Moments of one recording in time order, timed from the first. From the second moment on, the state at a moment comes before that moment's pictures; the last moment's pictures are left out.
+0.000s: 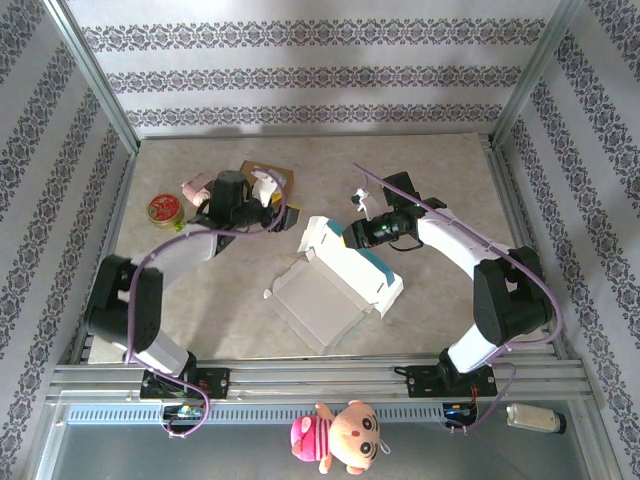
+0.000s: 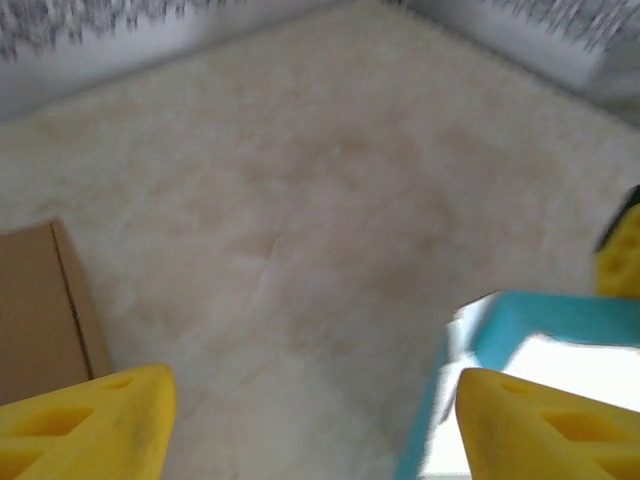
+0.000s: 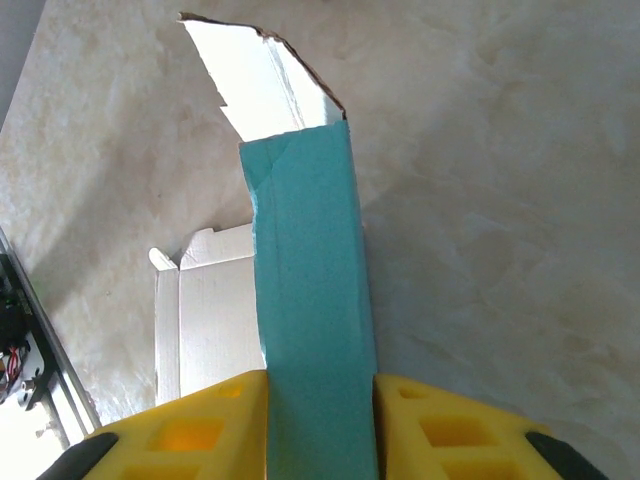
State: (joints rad) left arm -0.29 1.61 1.00 0.07 0.49 0.11; right arm 0.35 1.60 1.09 -0.54 -0.66 0.05
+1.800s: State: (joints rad) left arm -0.45 1.87 1.03 -0.11 0.75 0.30; right arm 0.48 1.47 1.07 -0.57 -0.45 -0.18
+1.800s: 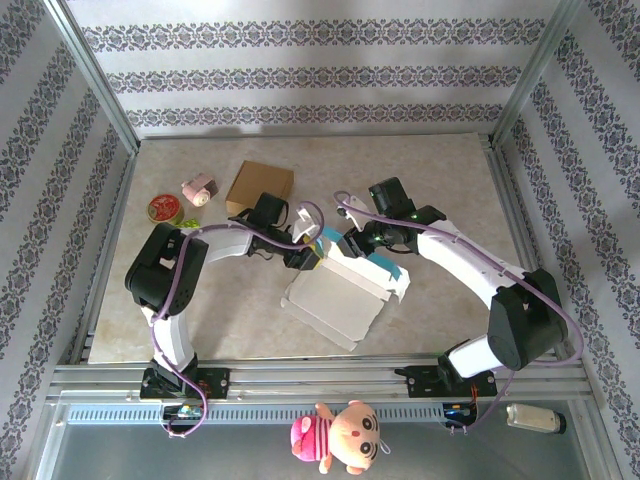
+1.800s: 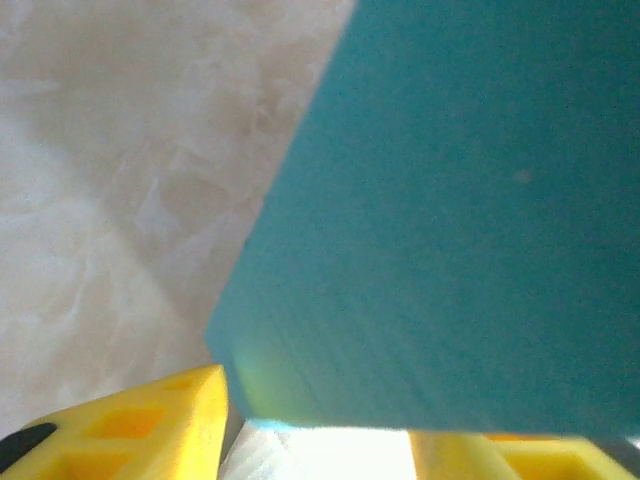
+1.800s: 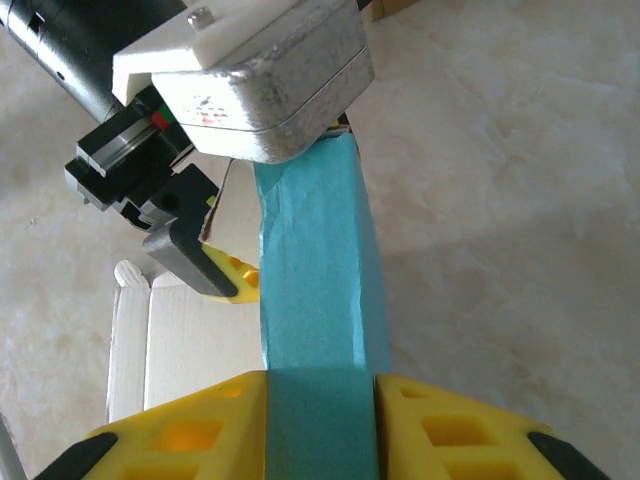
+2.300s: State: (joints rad) left arm -0.48 1.75 0.89 0.15 0.59 0.23; right arm 0.50 1.47 1.07 -0.57 -0.44 -0.19
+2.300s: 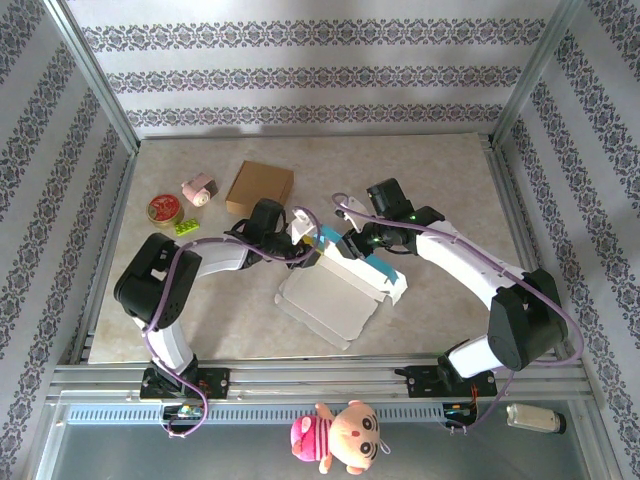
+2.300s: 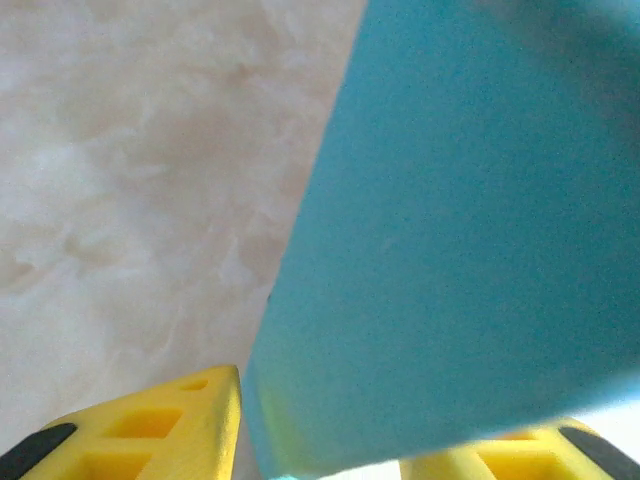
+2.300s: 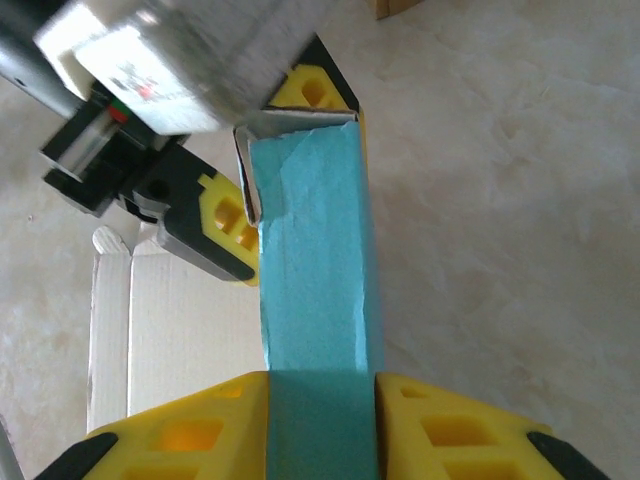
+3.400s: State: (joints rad) left arm -0.60 1.79 0.91 0.29 0.23 0.13; right arm 0.50 1.46 1.07 -0.53 -0.47 -0.11
